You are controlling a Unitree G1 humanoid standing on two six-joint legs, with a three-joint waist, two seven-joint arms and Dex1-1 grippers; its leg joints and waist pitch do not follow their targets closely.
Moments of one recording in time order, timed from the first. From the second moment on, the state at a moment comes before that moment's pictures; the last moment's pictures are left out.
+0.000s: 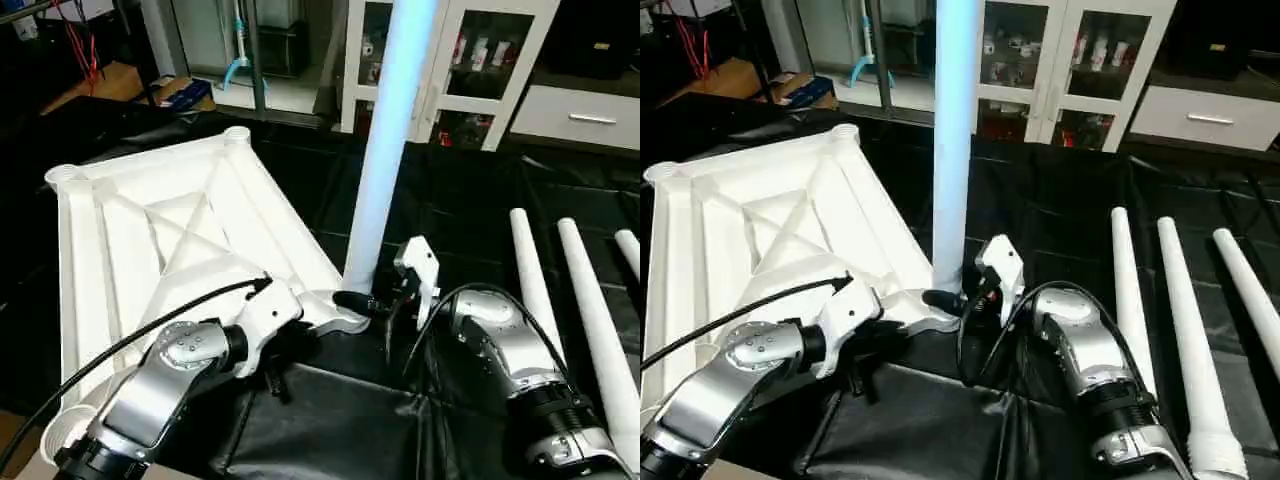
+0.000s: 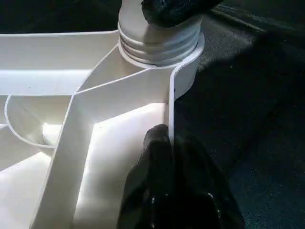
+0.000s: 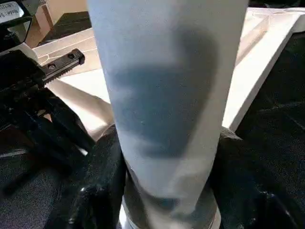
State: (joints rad) left arm -0.19 0.44 -0.34 -0.10 -0.05 0.47 -0.77; right arm -0.43 -0.26 0.15 0.46 0.22 0.10 1.01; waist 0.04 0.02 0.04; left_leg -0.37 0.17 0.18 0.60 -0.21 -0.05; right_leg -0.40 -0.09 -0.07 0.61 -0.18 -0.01
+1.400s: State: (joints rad) left arm -0.19 0.43 -0.32 -0.09 -0.03 0.44 -0.74; right arm -0.46 -0.27 0.15 0.44 0.22 0.11 0.96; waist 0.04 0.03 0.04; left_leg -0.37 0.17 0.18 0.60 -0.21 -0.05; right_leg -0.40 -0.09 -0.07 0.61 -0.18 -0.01
